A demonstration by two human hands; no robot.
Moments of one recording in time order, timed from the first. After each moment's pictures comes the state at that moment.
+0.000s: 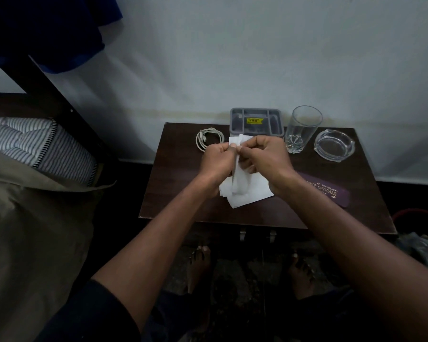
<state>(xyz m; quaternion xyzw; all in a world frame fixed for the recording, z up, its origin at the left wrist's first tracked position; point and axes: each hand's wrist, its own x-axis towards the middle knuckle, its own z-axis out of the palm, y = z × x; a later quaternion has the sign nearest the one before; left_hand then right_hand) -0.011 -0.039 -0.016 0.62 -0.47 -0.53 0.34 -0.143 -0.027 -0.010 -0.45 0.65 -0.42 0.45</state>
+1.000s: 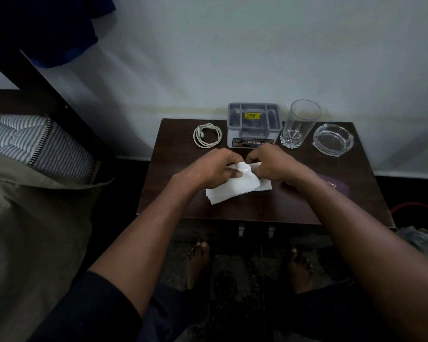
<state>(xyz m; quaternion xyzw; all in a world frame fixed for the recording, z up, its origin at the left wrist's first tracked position) 0.017 -0.055 -0.027 0.46 -0.82 -0.34 0.05 -0.180 -0.046 -0.031 -0.71 0.62 -0.06 0.31</state>
